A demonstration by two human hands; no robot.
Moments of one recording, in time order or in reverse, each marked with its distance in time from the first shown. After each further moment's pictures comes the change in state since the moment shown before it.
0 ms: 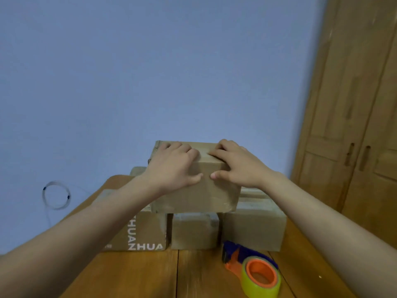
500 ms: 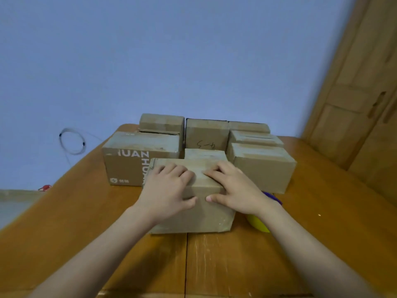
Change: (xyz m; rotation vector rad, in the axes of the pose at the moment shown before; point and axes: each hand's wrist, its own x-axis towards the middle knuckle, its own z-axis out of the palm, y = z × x) left_hand -0.151 0.039 0.077 -0.111 -0.207 -0.057; right_hand -0.103 -0.065 0.123 0.222 -0.188 0.005
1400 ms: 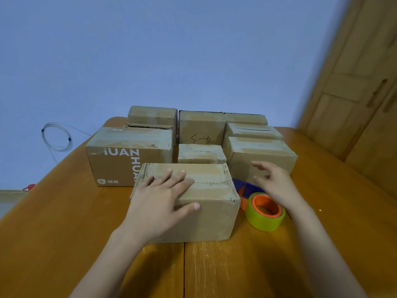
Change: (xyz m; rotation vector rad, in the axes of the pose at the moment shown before) left_hand -0.009 -0.003 0.025 -0.080 -0.050 -0.036; right_hand -0.029 0.078 0.006 0.327 0.233 0.604
